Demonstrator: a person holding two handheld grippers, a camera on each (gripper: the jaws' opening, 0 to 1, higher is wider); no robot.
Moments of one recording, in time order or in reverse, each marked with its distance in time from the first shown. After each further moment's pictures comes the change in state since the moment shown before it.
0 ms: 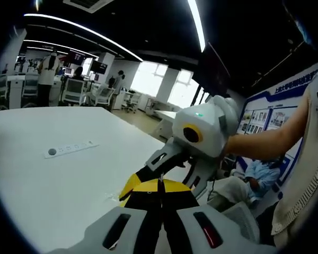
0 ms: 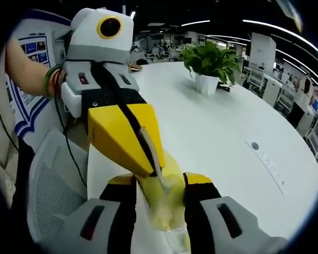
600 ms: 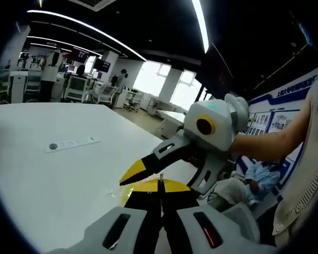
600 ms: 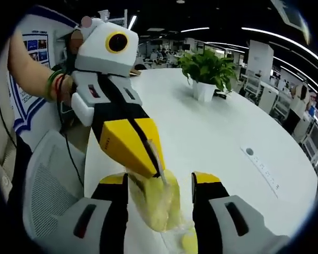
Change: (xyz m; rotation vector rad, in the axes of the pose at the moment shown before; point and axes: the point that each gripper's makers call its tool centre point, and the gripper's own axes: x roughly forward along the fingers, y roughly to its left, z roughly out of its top) left arm -0.001 0.002 -0.011 -0.029 0.000 0.015; right arm -0.011 0.002 0.004 -0.035 -0.048 -0.049
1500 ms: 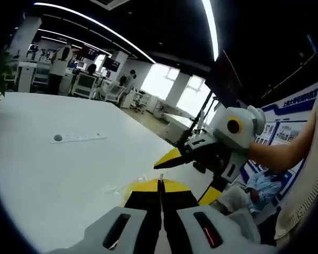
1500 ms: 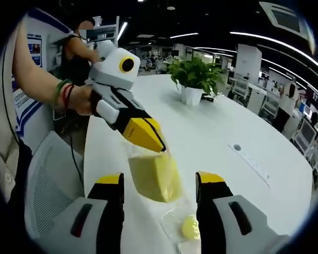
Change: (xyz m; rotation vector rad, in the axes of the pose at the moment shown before) left arm 0.001 0.022 -0.008 -0.089 -0.034 0.048; right arm -0.042 -0.001 -0.014 0.050 -0.063 -0.103
